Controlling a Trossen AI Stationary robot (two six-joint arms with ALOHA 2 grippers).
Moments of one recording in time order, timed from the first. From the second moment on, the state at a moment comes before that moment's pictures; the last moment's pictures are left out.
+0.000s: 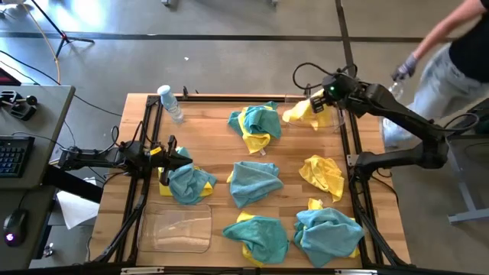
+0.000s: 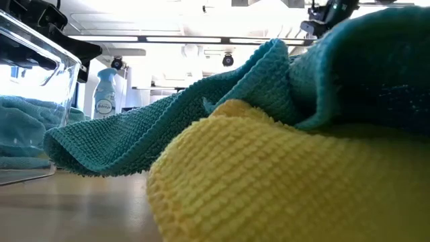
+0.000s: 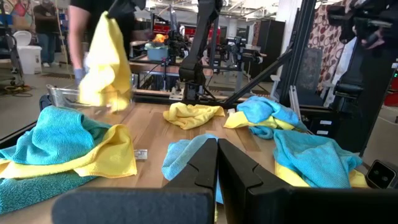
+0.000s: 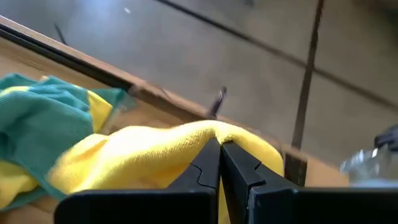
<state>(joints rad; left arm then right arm) -0.05 0.01 0.01 0.01 -0.04 -0.08 -0.58 1.15 1.30 -1.09 0.55 0.38</state>
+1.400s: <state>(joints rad) -0.05 0.01 0.01 0.01 -0.04 -0.08 -0.86 1.76 1.09 -0.76 0.04 0.59</state>
